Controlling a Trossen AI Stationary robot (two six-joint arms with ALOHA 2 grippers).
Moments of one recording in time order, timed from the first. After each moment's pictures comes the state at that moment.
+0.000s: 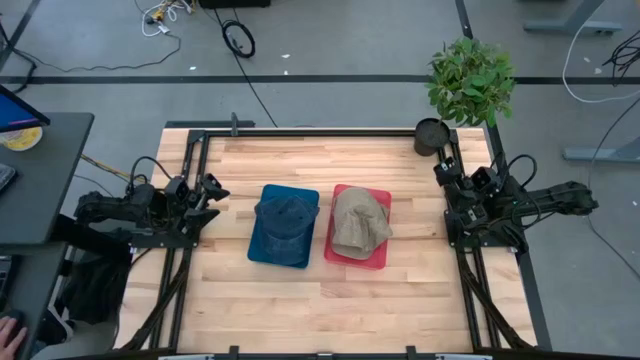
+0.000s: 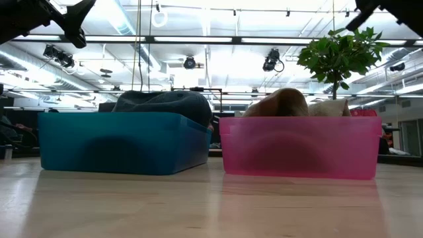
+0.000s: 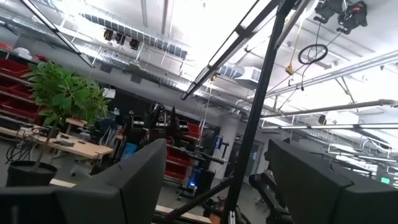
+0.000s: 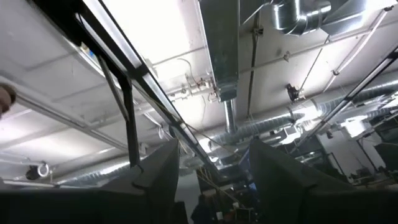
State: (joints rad) left arm -0.14 0.00 0.06 0.48 -0.09 -0.33; right arm 0.09 0.38 0.12 1.05 0.07 0.23
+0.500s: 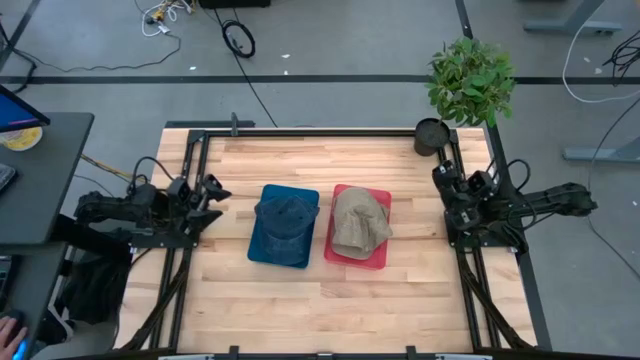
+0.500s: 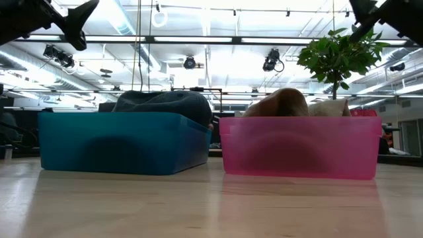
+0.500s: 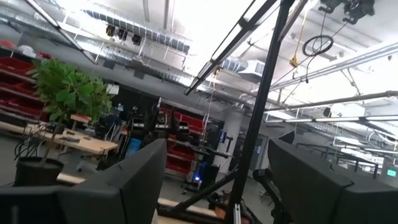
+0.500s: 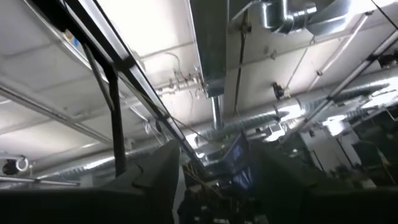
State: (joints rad) left arm -0.14 0.00 0.06 0.45 -0.09 -0.31; right arm 0.09 0.34 0.02 1.11 0.11 0.20
